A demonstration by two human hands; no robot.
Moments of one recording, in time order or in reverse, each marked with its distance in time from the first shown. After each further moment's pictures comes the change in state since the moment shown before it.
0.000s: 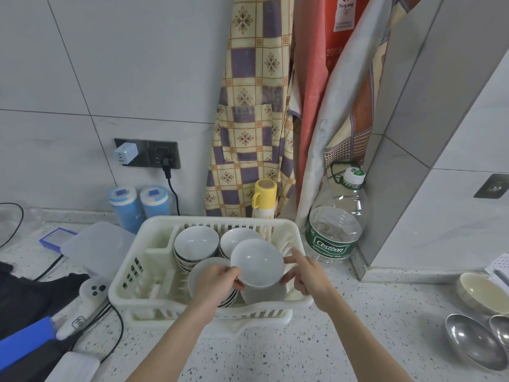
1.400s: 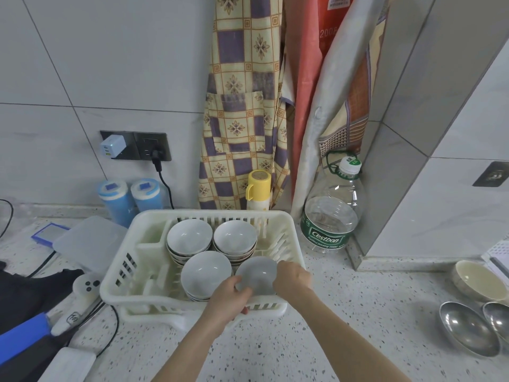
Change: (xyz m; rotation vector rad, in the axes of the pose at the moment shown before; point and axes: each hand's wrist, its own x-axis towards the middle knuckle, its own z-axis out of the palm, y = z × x) left_hand -0.005 -0.029 0.038 0.240 -0.167 -0.080; right_hand 0.024 0.019 0.034 -1.184 0.082 0.093
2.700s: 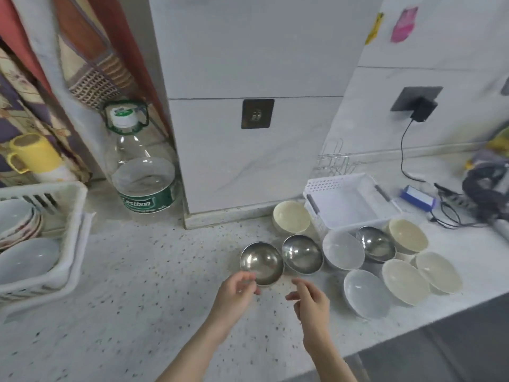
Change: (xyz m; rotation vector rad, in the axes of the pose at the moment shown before) left_hand -0.082 0.136 0.425 -0.172 -0.250 0.113; right_hand -0.136 0.471 0.036 1.548 0.382 0.524
